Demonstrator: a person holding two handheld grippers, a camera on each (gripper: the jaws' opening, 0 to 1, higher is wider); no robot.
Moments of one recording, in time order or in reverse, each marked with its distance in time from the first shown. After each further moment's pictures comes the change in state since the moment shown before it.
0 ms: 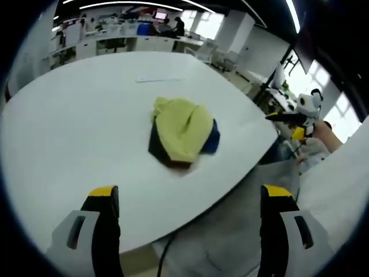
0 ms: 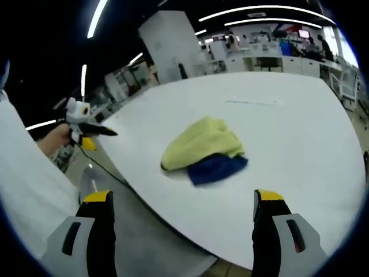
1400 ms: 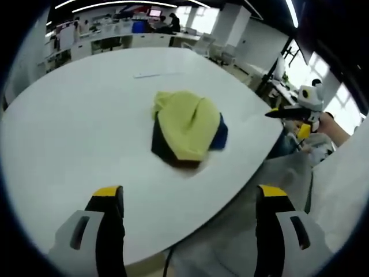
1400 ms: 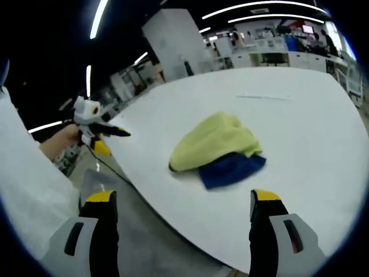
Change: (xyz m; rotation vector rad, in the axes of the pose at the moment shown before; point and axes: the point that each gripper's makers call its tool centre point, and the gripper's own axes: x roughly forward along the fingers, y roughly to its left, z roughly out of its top) left arm 0.028 0.021 -0.006 0.054 0.035 0.012; right arm 0.037 0.019 -0.006 0.012 0.012 0.059
